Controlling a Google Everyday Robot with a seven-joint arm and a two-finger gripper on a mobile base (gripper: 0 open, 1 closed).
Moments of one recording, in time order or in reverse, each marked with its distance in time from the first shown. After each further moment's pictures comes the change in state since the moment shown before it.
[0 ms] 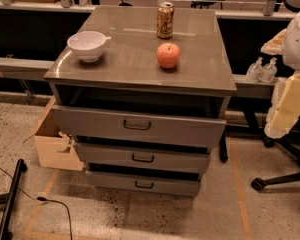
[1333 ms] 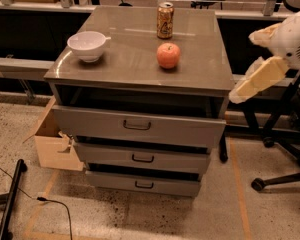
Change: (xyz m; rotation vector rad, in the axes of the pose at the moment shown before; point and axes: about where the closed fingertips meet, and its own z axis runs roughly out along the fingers) arm -0.033 -0.077 0.039 0.062 -0.474 0.196
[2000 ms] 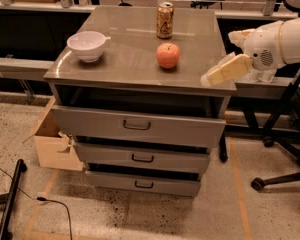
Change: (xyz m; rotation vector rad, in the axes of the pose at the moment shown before) arm -0.028 -0.042 0.061 0.026 -0.278 0.108
